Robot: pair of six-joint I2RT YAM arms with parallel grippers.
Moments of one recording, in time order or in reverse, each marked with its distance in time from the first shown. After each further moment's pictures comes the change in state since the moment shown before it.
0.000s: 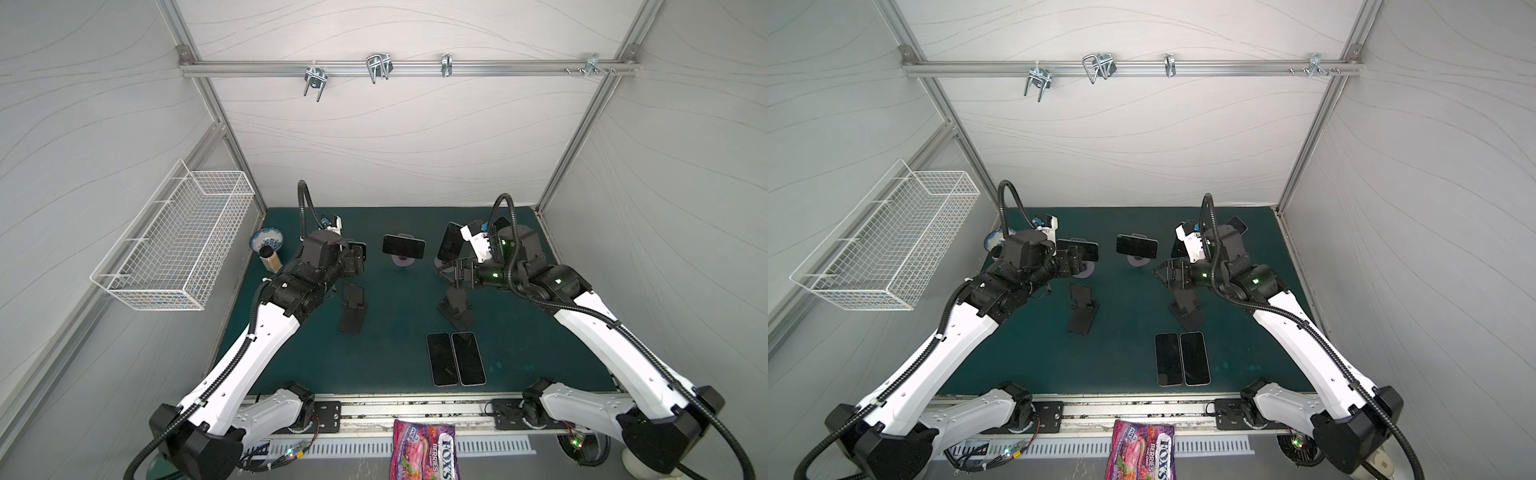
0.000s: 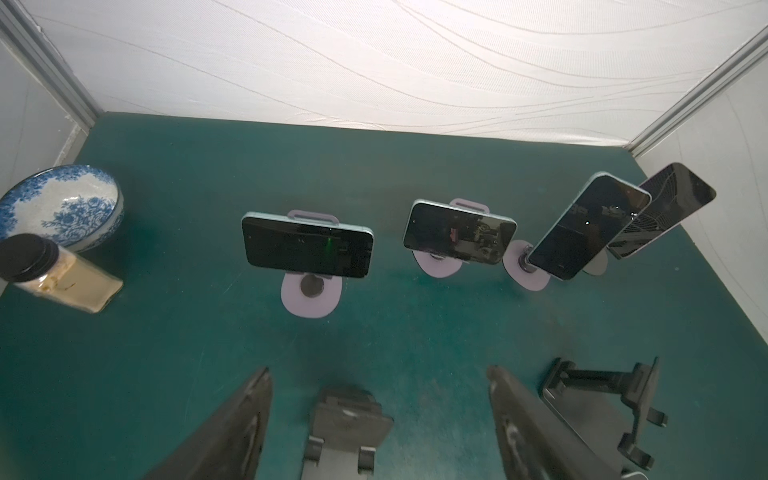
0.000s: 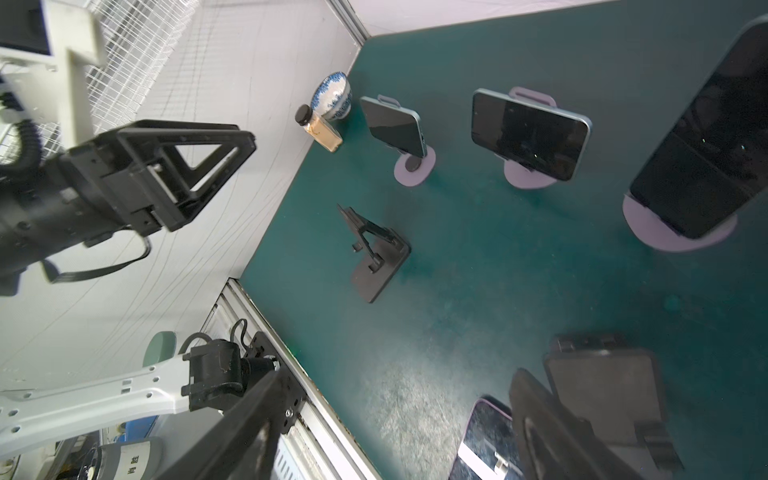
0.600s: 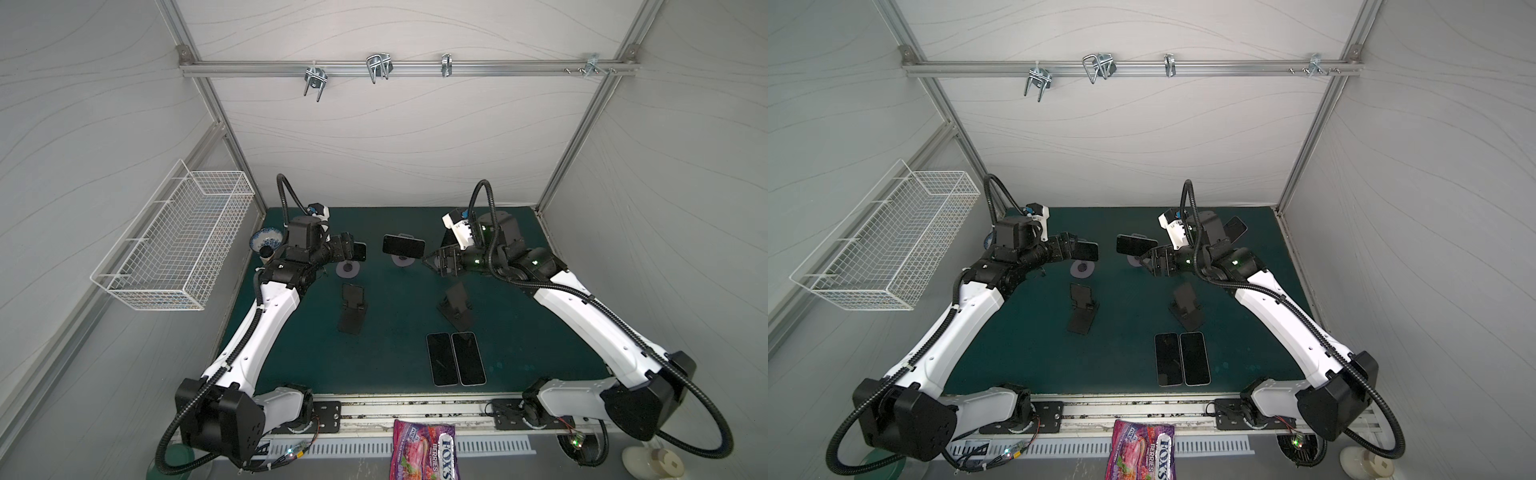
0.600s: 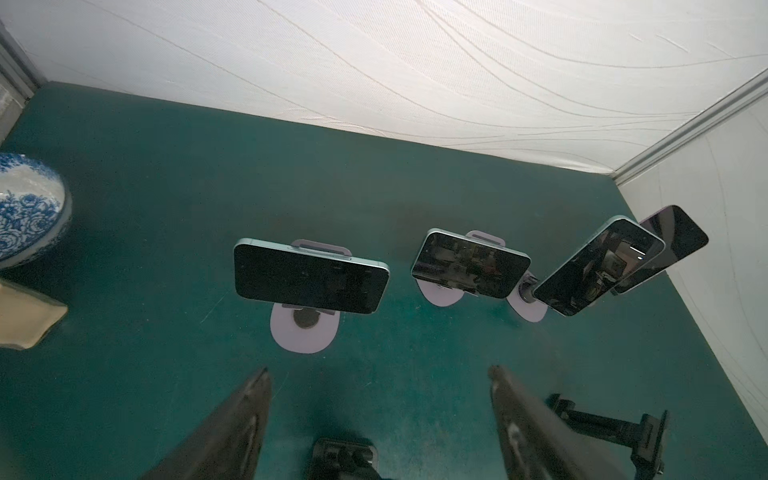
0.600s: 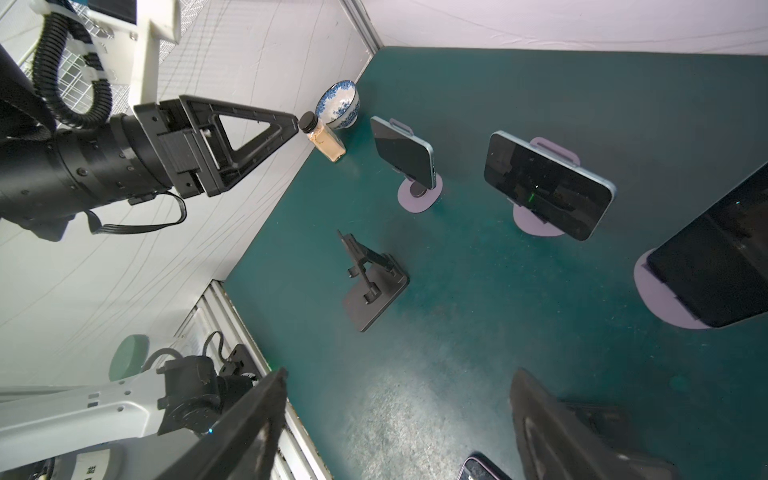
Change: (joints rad) left arm 0.224 0.135 0.003 0.128 0.253 0.006; right arm 0.036 0.156 0.119 0.051 0.032 -0.089
